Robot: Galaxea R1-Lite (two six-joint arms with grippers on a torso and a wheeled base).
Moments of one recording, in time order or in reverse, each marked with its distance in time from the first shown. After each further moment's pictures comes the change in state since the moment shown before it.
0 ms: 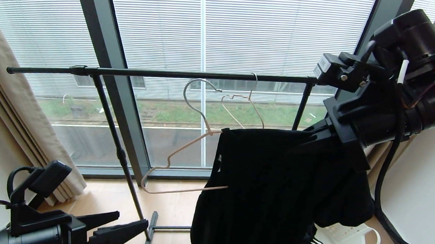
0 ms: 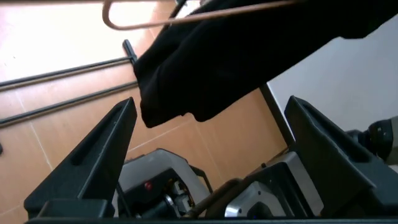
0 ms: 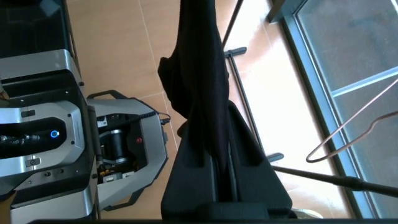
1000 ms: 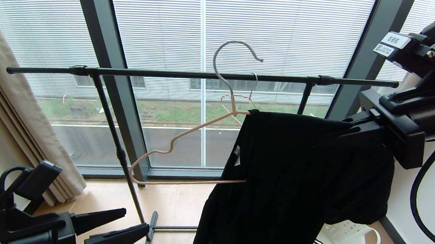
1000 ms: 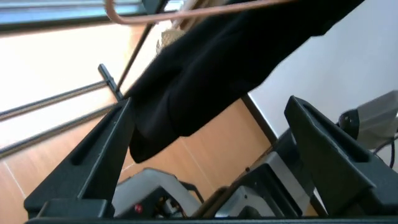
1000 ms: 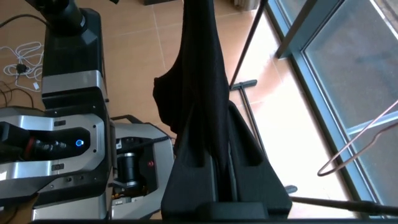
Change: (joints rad) left arm 0.000 -0.024 0.056 -0.168 -0.088 0.002; right arm -0.159 -0.090 0.072 0.001 0.273 -0.059
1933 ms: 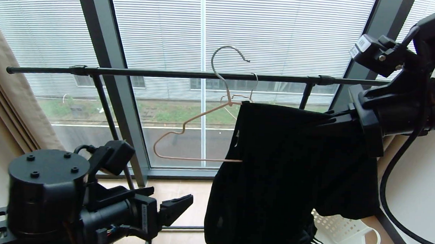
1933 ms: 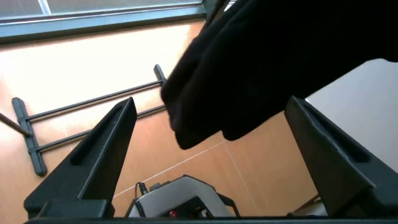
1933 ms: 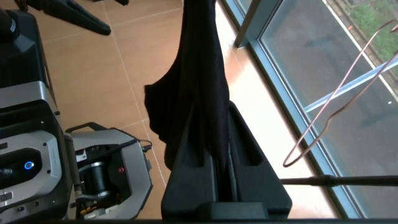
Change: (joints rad) left arm -0.304 0.282 -0.265 0.099 0.519 -0.003; right arm 0.050 -0.001 0.085 -0.242 -0.212 0.128
